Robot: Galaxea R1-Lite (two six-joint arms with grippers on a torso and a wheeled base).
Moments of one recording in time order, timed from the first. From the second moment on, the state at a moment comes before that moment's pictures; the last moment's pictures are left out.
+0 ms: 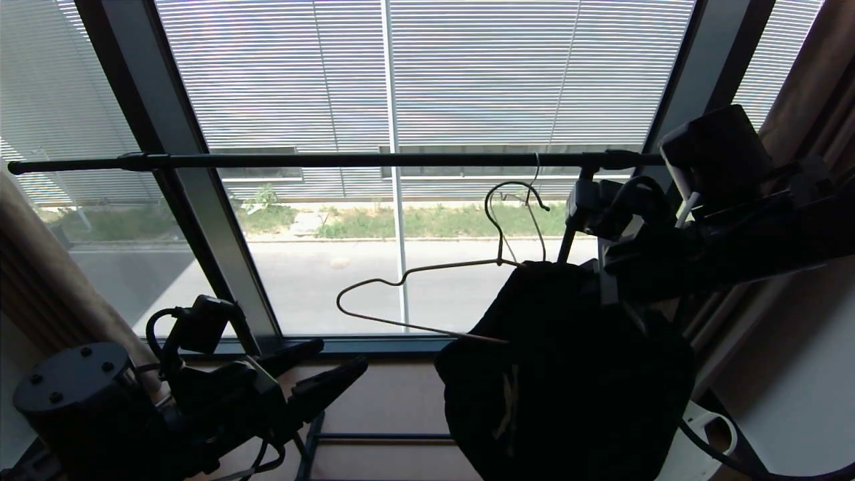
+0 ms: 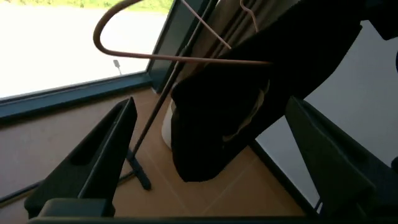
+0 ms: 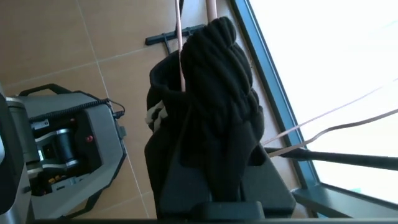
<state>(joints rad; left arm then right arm) -0.43 1.76 -0.08 -1.57 -0.37 -0.38 0.45 1.70 -1.35 0.45 0.41 -0.63</state>
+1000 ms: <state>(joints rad) -0.46 2.01 -0.20 -1.57 -0.38 -0.58 0.38 1.60 -1.14 0.15 0.70 -0.63</state>
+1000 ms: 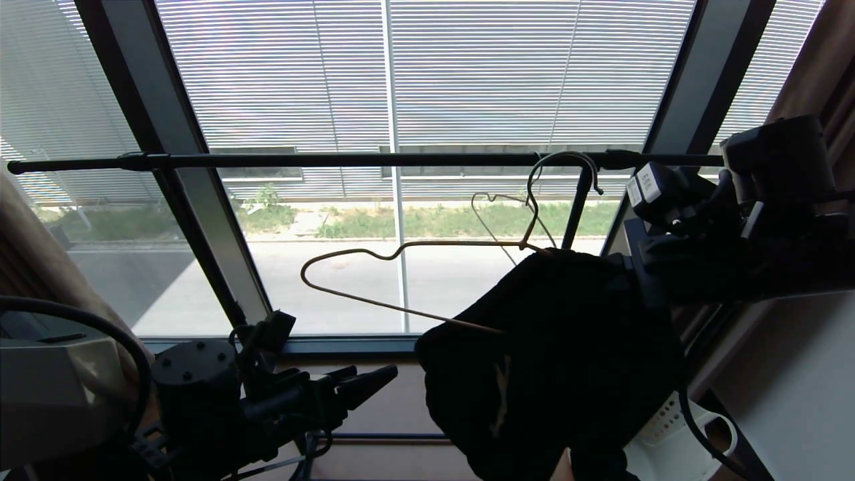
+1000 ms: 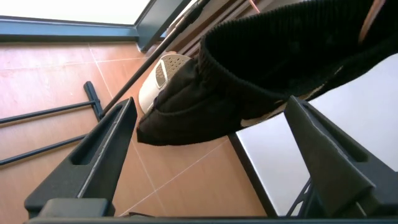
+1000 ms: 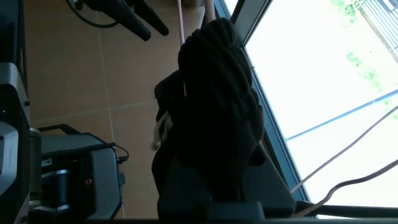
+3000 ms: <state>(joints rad) -0.54 2.03 -0.20 -1.57 -0.36 -0.44 0.47 1.52 -1.07 0.10 0.76 -0.61</state>
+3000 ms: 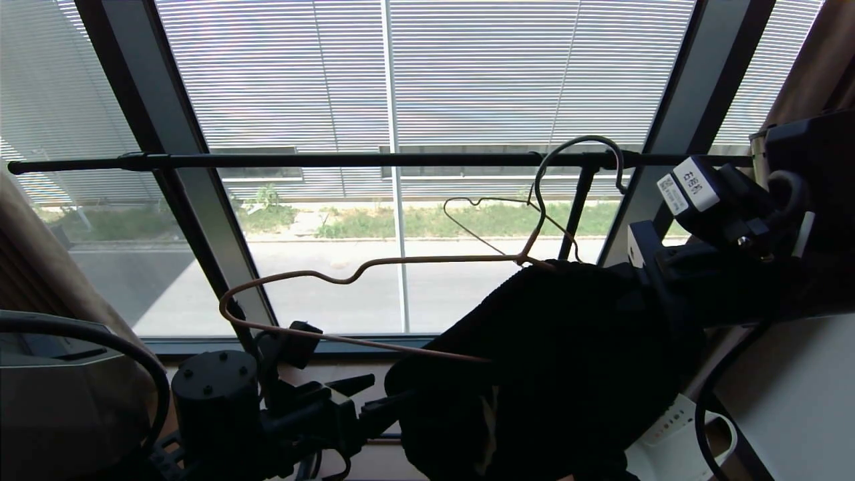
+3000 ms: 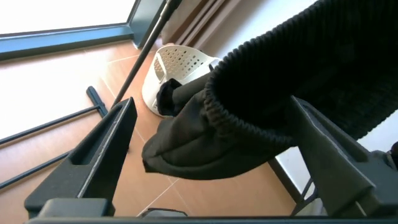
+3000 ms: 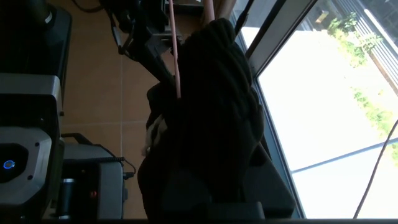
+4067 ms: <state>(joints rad) -0.37 1.99 -0.17 -1.57 -0.32 -0.42 0.39 1.51 -0.97 0.05 0.75 -0.62</state>
